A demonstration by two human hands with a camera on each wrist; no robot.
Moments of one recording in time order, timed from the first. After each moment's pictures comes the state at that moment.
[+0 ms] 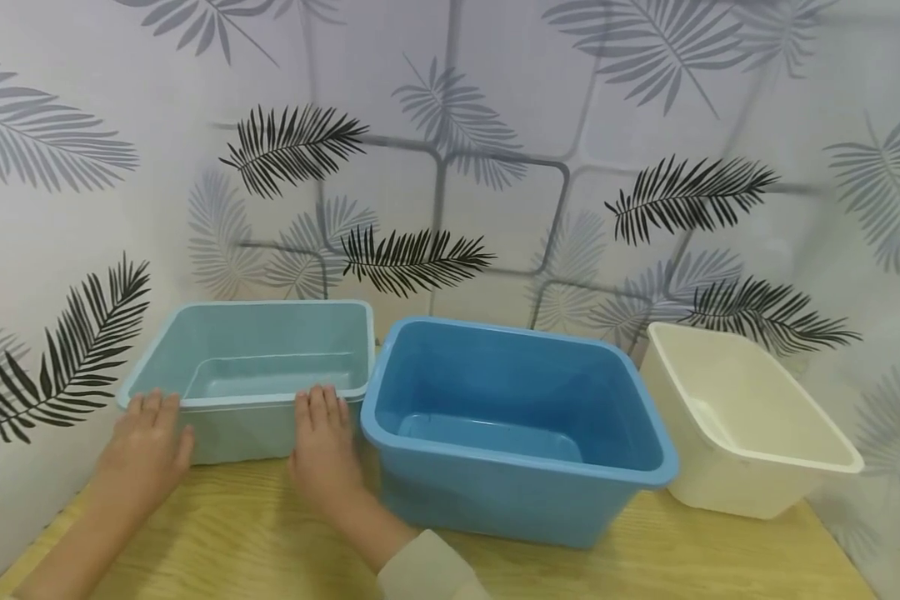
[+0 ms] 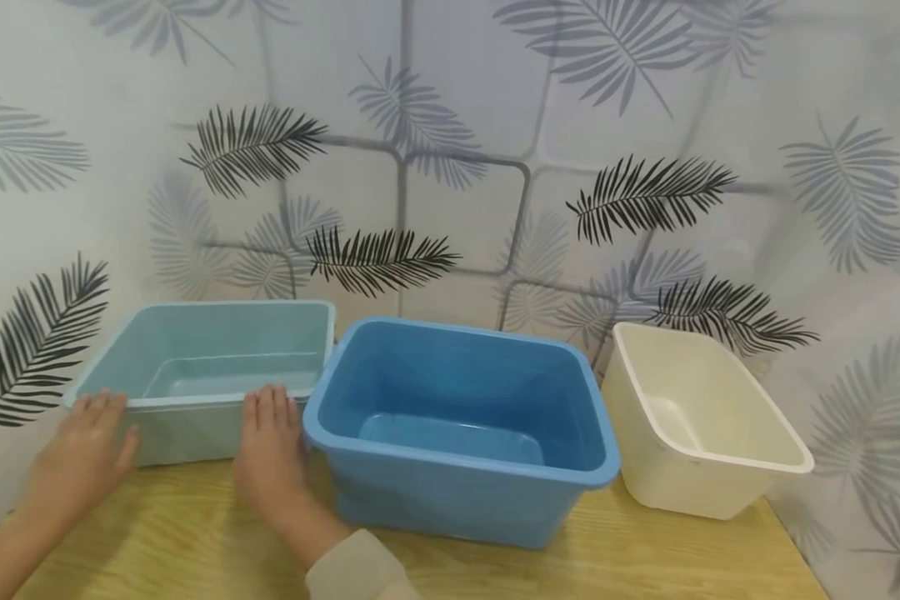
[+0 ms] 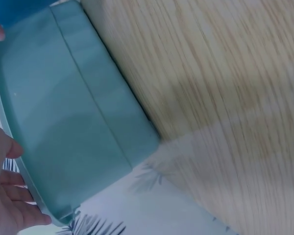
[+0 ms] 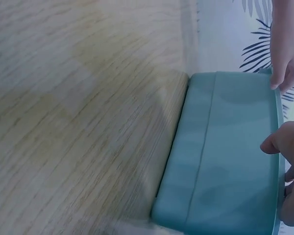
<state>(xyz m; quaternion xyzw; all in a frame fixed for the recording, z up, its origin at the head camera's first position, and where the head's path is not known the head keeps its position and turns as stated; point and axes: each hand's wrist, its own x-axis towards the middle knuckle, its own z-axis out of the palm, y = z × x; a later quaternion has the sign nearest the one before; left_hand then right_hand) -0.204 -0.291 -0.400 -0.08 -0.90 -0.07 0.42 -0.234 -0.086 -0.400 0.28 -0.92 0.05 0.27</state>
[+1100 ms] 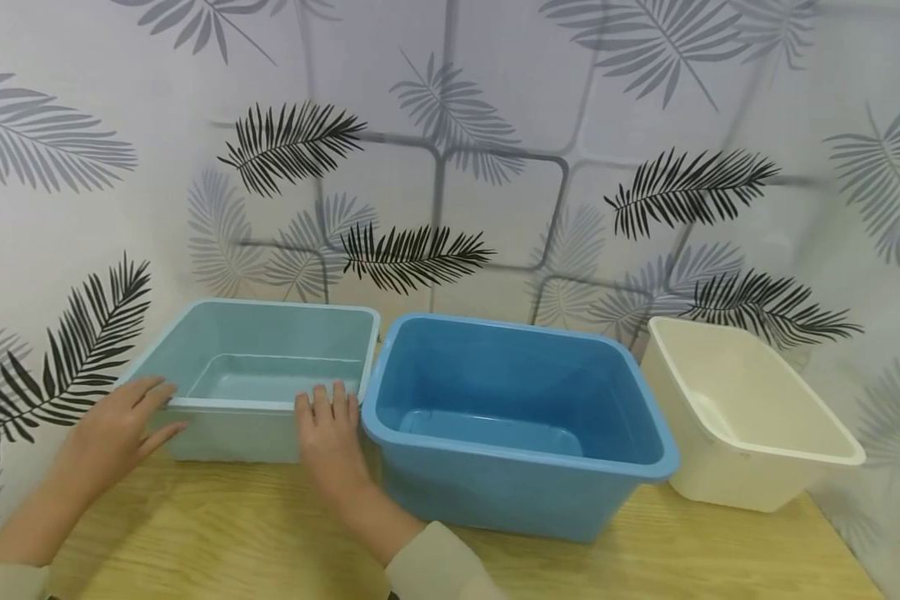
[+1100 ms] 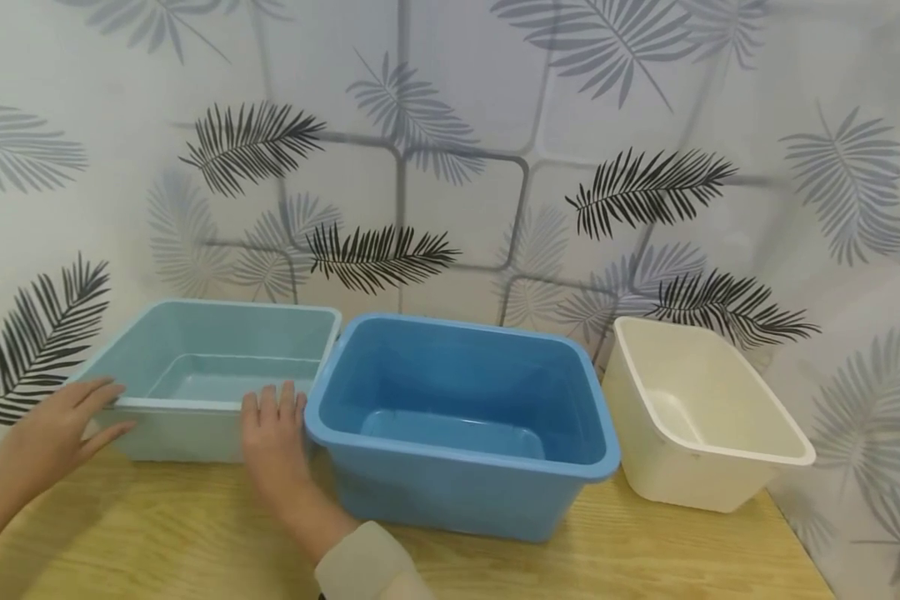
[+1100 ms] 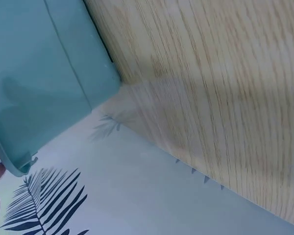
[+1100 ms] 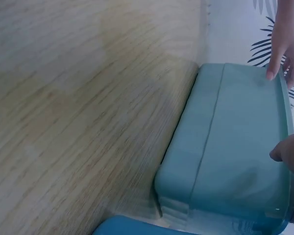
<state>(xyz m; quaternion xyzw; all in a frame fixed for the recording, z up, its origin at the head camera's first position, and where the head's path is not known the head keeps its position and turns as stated) -0.225 -0.342 -0.390 -0.27 -0.84 -0.02 0.46 -0.240 -0.080 -0.405 0.28 -0.83 0.00 0.48</state>
